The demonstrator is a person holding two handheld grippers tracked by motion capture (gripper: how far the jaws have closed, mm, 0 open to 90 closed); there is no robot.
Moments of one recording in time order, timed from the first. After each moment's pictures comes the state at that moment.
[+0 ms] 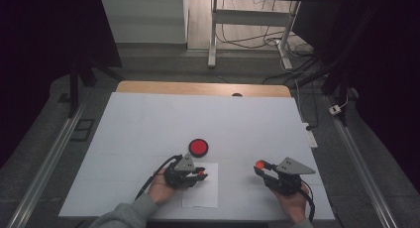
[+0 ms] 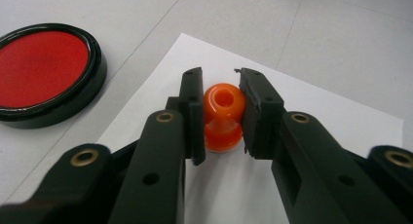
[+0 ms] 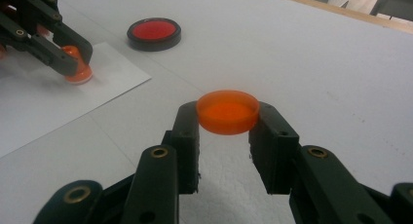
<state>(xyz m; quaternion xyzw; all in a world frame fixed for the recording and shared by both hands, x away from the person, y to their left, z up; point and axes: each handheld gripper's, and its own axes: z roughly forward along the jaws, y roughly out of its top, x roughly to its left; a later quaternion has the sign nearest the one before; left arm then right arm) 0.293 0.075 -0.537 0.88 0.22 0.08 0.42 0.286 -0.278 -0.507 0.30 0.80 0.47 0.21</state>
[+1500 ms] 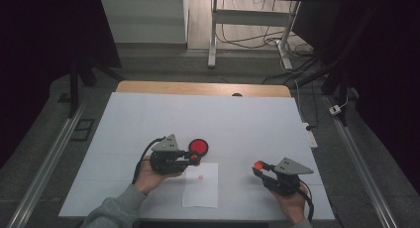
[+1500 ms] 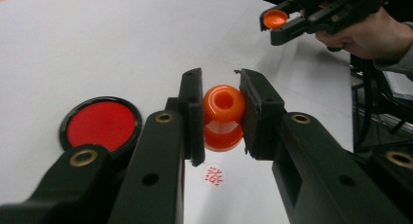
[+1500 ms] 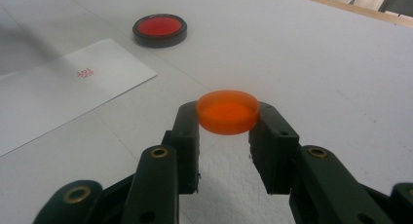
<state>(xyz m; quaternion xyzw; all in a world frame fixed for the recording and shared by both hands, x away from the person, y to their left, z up) 0.301 0.115 -0.476 0.82 0.25 0.05 0.51 0.286 -0.275 -0.509 0.30 0.81 0.47 0.20</state>
